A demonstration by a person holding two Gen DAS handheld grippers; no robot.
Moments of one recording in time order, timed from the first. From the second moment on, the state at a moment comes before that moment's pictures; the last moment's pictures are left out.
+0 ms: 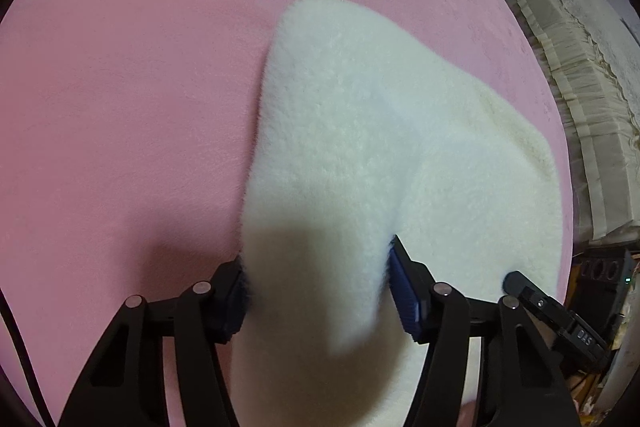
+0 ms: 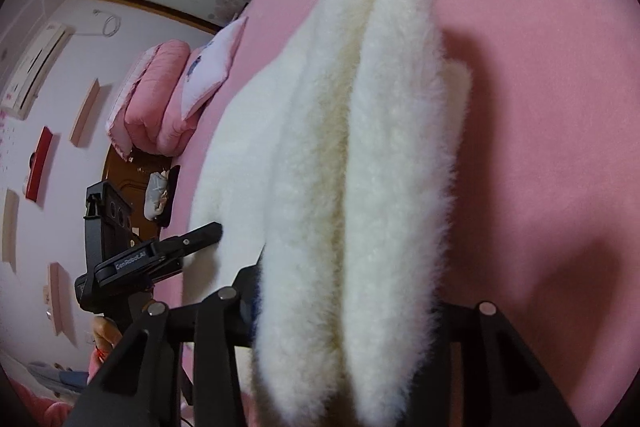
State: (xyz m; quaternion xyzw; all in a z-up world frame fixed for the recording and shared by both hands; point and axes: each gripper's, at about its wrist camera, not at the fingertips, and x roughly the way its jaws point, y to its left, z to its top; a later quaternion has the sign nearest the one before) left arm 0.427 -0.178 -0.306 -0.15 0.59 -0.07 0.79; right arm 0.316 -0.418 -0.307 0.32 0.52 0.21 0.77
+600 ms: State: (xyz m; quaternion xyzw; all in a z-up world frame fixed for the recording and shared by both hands) left arm 0.345 0.043 -0.221 -0.14 0.56 -0.02 0.81; right arm 0.268 -0.182 -0.219 0.20 0.51 0.28 0.79
